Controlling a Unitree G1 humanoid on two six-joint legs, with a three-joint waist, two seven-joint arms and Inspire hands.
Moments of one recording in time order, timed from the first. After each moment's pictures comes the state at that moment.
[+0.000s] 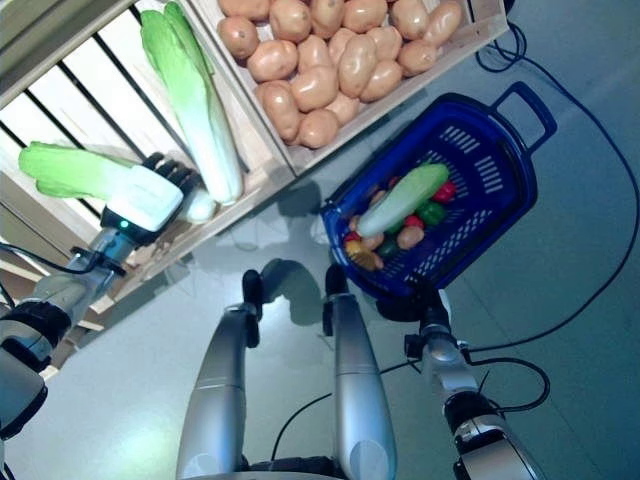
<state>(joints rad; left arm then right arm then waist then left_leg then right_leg) -0.80 0.84 -0.80 0.93 1.01 -0.09 0.79 -0.33 -0.44 0.29 0.82 0.49 -0.10 -0.22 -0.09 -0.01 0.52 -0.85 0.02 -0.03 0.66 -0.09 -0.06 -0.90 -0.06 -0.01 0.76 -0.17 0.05</state>
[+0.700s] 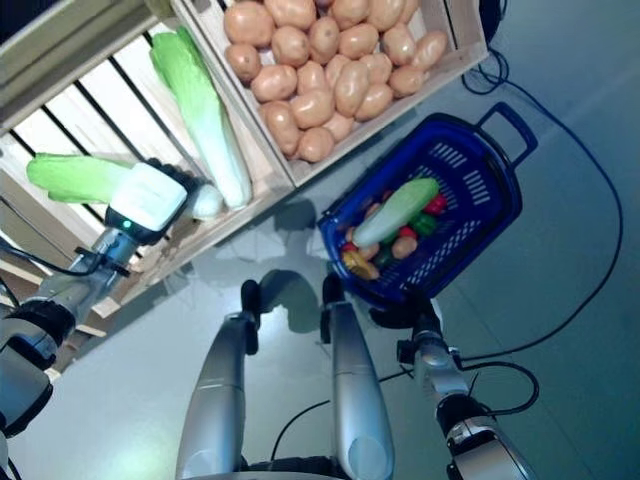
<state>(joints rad) -0.81 0.80 -0.80 0.97 0.95 -0.11 0.91 -0.32 -0.38 0.33 0.87 0.52 -0.09 -0.24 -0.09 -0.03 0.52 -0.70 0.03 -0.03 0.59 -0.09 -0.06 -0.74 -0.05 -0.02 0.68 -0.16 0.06</state>
